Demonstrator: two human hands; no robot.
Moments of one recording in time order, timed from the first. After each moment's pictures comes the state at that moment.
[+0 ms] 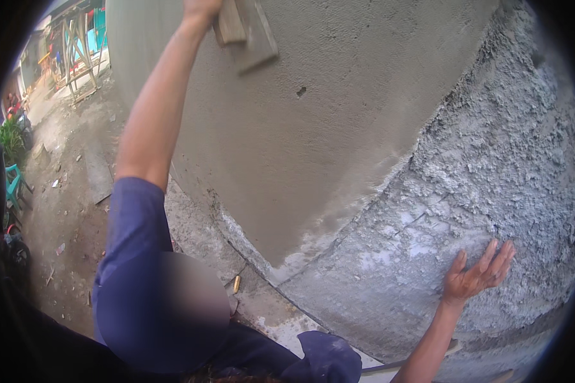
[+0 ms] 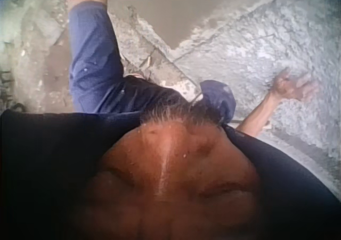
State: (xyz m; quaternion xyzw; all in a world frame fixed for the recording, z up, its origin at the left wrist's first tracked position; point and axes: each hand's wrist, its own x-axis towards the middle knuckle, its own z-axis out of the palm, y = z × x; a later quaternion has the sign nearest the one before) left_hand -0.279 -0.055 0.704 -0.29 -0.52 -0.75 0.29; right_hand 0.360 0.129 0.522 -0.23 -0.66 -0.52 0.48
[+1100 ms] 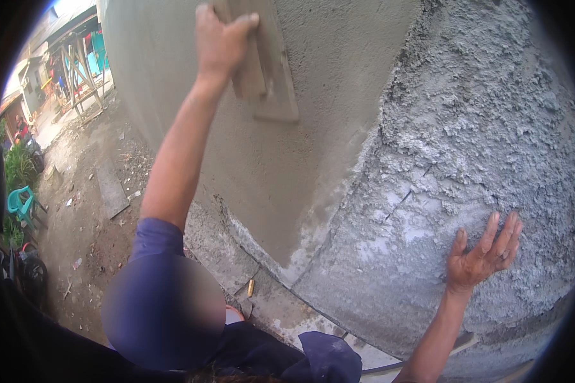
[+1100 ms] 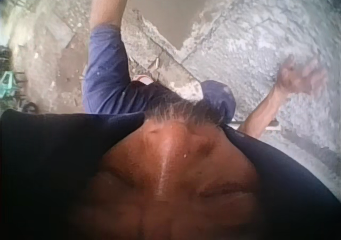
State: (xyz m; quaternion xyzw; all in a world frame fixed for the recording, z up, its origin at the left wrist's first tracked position) left_hand -0.132 -0.029 0.650 -0.42 -0.53 -0.64 0.36; right_hand 0.362 0.132 0.521 -0.24 -0.66 -0.51 0.50
